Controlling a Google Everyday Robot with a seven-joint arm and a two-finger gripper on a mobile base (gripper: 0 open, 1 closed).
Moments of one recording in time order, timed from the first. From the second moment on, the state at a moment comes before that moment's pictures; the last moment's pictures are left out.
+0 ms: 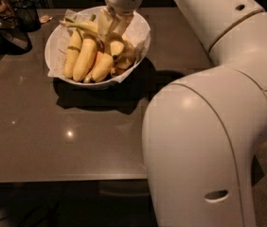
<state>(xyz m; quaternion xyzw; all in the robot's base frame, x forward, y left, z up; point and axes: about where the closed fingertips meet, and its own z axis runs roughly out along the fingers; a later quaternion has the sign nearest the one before) 0.681 0.045 0.948 -0.38 0.90 0.13 0.14</state>
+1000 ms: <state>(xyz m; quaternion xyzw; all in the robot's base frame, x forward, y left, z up) 0.645 0.054 1.028 -0.45 0.86 0.13 0.19</state>
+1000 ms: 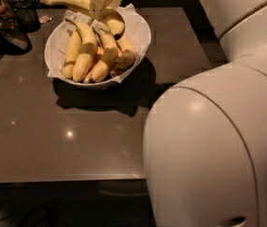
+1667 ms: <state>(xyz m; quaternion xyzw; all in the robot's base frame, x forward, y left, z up) 0.651 0.065 1.032 -0.45 0.86 0.12 0.21</state>
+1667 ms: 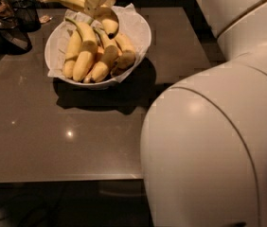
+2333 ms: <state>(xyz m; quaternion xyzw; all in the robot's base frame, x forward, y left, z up) 0.603 0.079 1.023 -0.47 0.86 0.13 0.17</state>
